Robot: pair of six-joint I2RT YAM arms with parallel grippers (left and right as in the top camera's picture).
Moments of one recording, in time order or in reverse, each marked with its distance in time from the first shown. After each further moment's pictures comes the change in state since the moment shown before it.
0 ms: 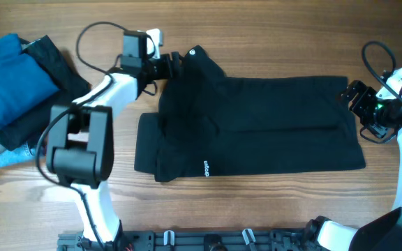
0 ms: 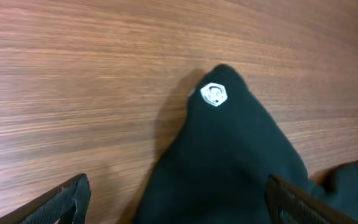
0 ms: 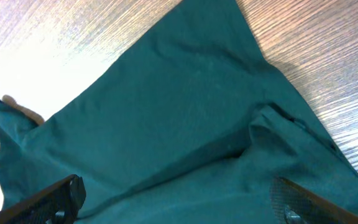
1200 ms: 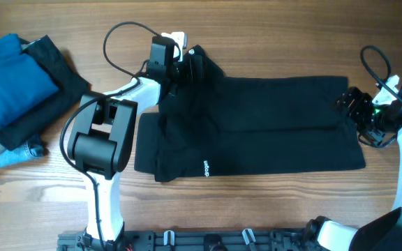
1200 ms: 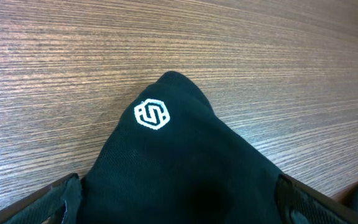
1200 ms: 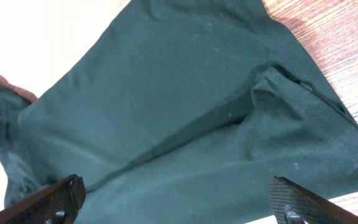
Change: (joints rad) left arm -0.114 0.116 0.027 0.183 -0.094 0.000; right arm 0.000 0.000 0.000 -0.101 -0.013 -0.003
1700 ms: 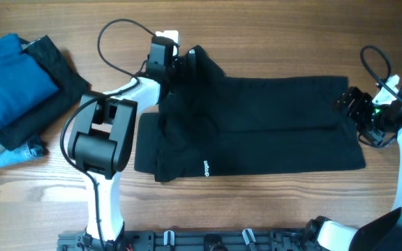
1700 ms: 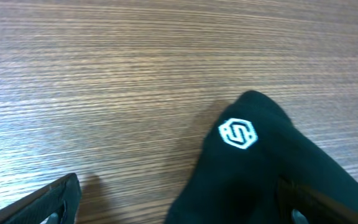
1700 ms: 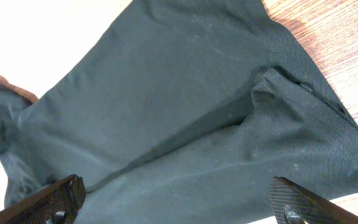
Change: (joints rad) left arm -0.010 0.001 0.000 0.001 -0.232 0.073; right arm 0.000 0.000 0.000 0.003 0.000 0.000
